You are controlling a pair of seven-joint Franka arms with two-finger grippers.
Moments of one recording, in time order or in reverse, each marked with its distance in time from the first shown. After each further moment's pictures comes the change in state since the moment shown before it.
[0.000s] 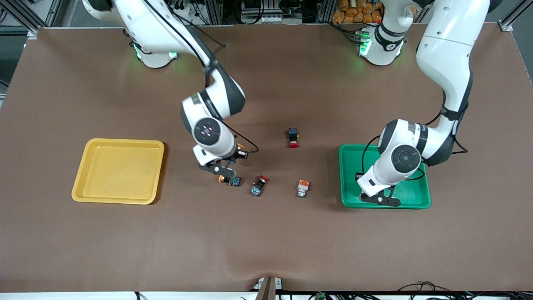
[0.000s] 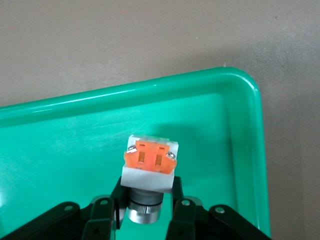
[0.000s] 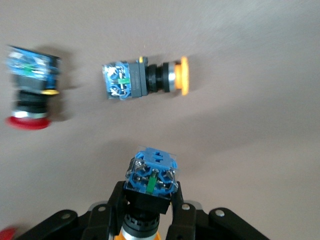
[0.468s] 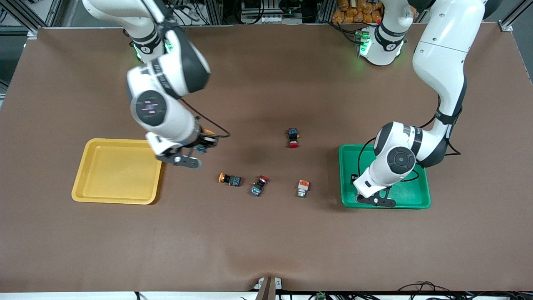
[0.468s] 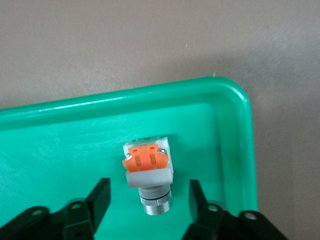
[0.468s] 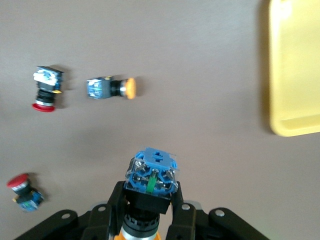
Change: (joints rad) left arm -0.005 0.013 -0.005 0.013 -0.011 0.023 -0.024; right arm -0.073 -0.211 -0.080 0.003 -0.031 -0.268 -0.200
